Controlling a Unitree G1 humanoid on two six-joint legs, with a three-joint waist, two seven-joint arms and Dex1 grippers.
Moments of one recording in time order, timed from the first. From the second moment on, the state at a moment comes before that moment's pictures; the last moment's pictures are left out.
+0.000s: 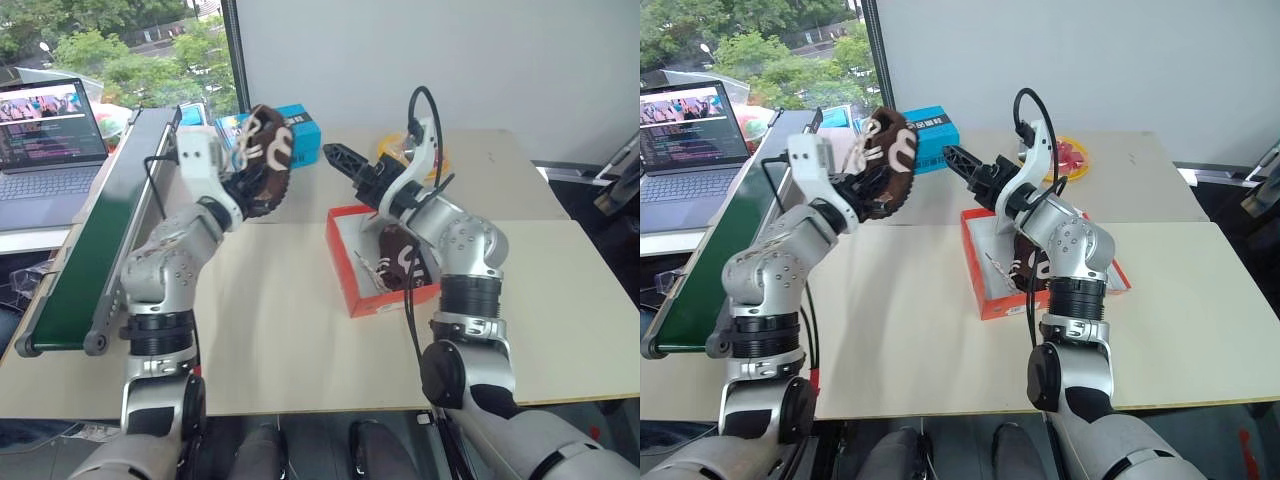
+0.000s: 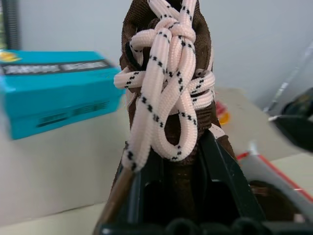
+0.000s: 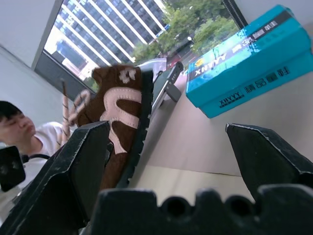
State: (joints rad) left arm -0.75 0.23 0.17 -0.07 -0.51 0.74 -0.22; right arm -0.97 -0.04 -0.37 0.23 0.61 0.89 0.31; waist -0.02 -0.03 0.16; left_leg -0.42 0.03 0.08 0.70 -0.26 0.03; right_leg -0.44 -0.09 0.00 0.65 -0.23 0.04
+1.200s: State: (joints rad) left arm -0.63 0.55 0.25 -0.07 -0.52 0.78 -0.38; right arm -1.06 -0.22 -0.35 0.29 0.66 0.85 0.28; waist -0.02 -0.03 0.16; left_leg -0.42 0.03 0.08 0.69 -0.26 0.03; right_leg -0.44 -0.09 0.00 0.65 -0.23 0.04
